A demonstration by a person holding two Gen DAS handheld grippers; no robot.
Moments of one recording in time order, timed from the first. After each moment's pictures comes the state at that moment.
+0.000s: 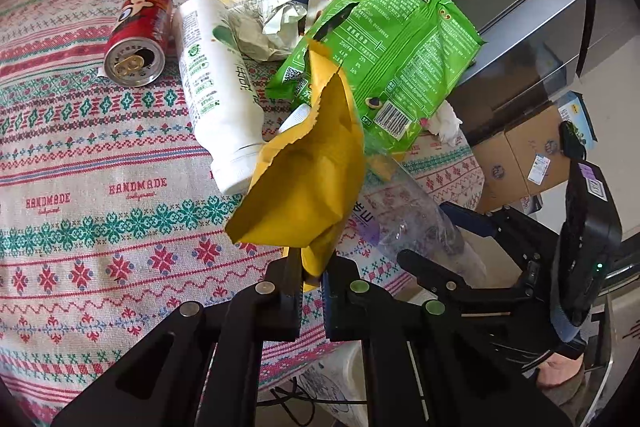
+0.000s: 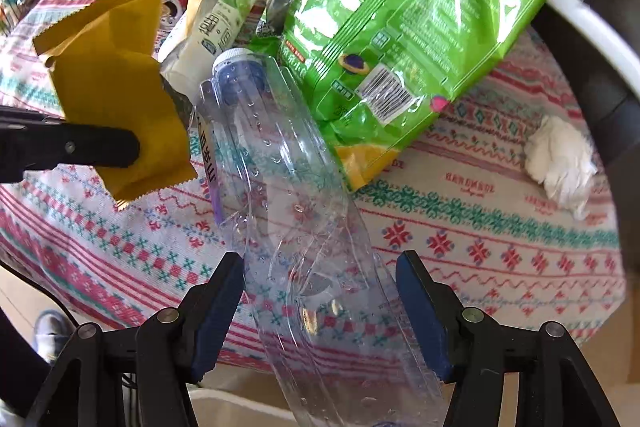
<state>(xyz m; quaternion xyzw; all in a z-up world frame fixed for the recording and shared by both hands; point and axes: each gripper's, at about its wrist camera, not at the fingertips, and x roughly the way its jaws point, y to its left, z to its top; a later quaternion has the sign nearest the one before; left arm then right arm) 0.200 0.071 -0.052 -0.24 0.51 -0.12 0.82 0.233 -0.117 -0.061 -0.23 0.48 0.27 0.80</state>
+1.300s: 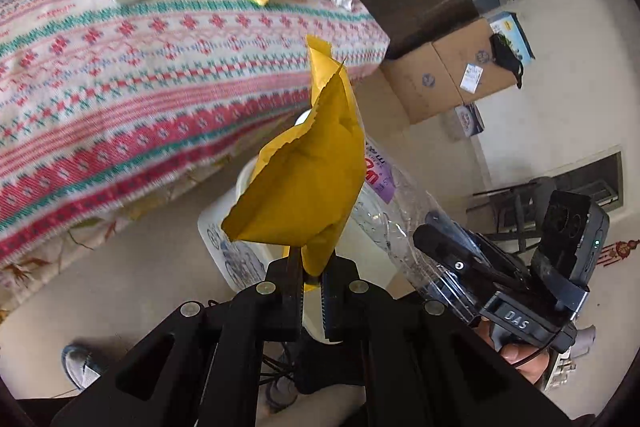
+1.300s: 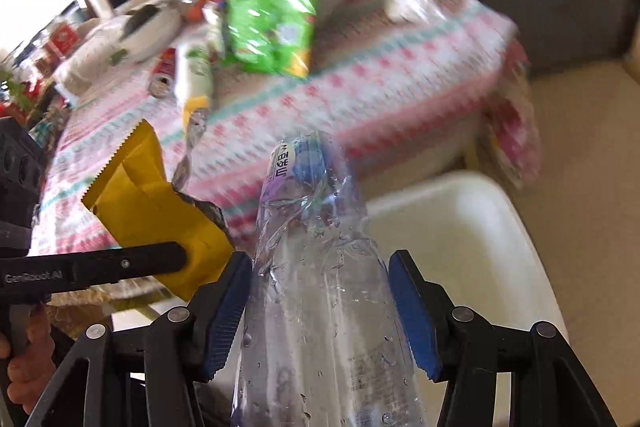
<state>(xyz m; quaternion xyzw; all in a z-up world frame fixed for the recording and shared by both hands) 0.027 0.007 -0.059 -0.23 0.58 -0.26 0.74 0.053 -0.242 -0.040 0.08 0.50 0.12 0.85</state>
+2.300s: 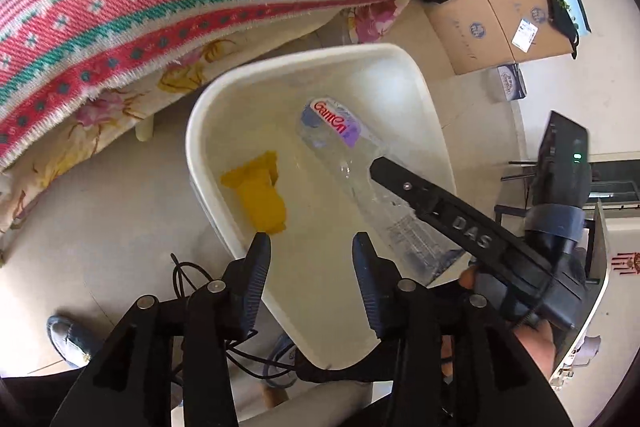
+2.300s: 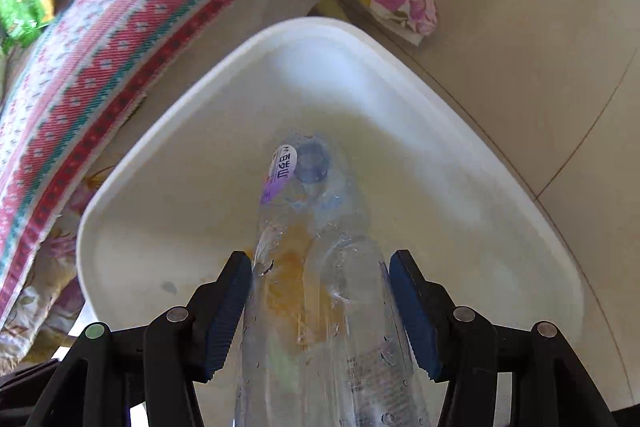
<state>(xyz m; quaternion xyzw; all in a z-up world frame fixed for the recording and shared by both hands) 0.056 -0.072 -0.136 -0.19 0.67 -0.22 0.69 0.115 -0.295 -0.154 0.15 0.61 -0.03 0.78</state>
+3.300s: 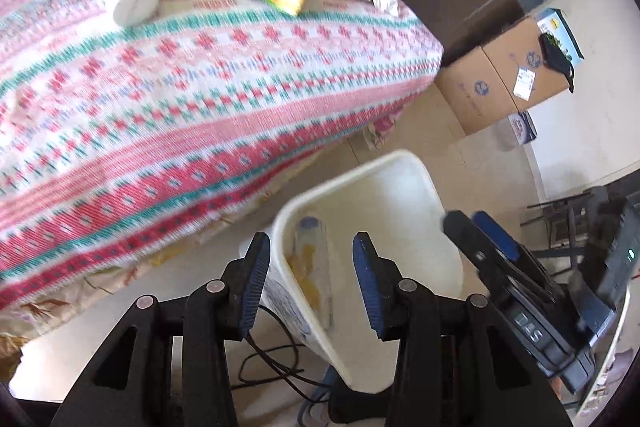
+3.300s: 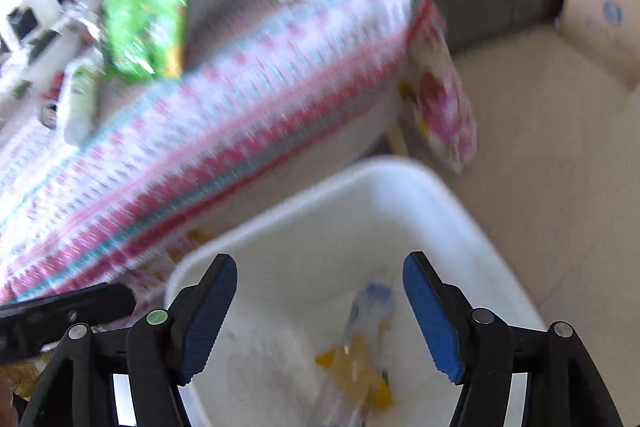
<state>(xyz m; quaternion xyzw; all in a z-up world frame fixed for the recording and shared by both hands) 0.076 -0.008 -0.067 -0.17 0.57 -0.16 0.79 0.094 -0.242 -0.058 0.07 0.45 0.03 0.89</state>
